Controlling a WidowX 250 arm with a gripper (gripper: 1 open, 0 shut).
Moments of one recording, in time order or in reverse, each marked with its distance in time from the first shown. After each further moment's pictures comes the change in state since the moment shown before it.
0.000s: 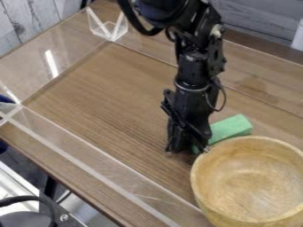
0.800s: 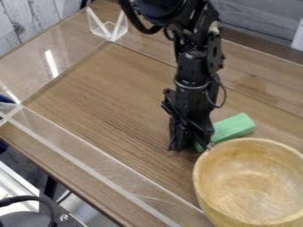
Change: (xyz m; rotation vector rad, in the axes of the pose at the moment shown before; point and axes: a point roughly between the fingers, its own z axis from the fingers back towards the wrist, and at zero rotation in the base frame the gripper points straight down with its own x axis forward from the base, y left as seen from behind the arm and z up) arm 0.003 0.002 0.001 -0.019 -0.018 0.055
